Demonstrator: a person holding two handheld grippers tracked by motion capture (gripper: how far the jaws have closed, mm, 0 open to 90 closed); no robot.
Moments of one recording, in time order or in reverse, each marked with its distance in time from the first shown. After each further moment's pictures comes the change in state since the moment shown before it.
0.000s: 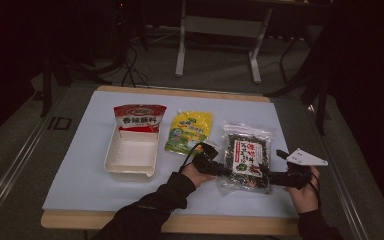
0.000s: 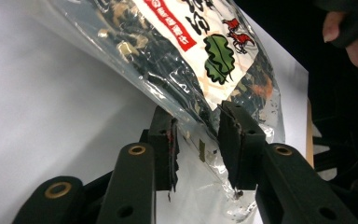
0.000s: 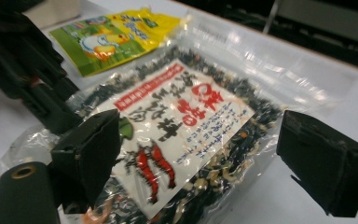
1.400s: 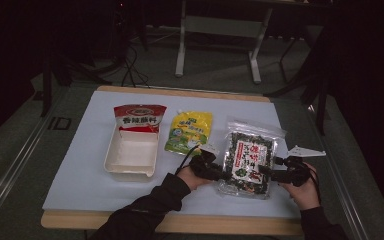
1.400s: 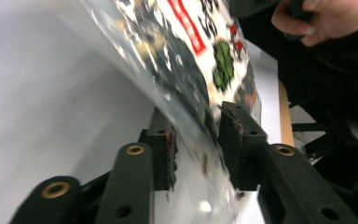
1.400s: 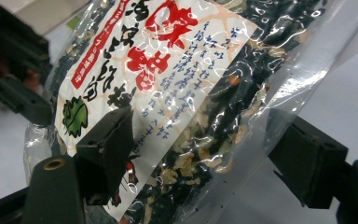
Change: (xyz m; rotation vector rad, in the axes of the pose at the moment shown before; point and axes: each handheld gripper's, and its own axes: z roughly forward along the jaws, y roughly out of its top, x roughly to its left) left arm -0.009 -0.007 -0.012 -0.064 -0.071 0.113; right arm -0.015 -0.005 0.012 0.134 0.156 0.207
